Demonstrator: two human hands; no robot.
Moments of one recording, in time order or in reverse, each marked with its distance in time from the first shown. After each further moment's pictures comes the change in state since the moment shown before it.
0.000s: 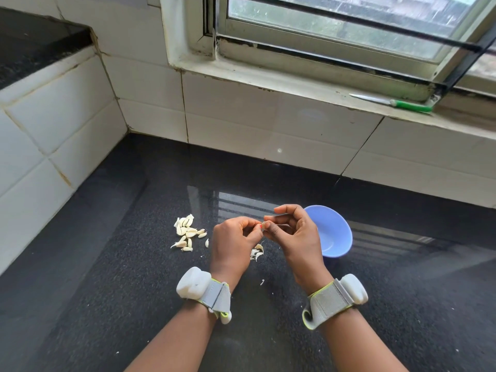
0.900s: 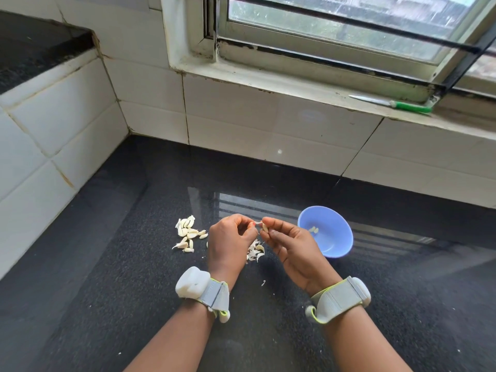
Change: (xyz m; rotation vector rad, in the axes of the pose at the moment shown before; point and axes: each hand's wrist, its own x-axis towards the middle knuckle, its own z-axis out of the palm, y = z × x) left_hand 0.003 0.001 -0.005 0.073 0.052 -0.015; right_hand 0.000 0.003 -0.003 0.409 -0.110 0.369
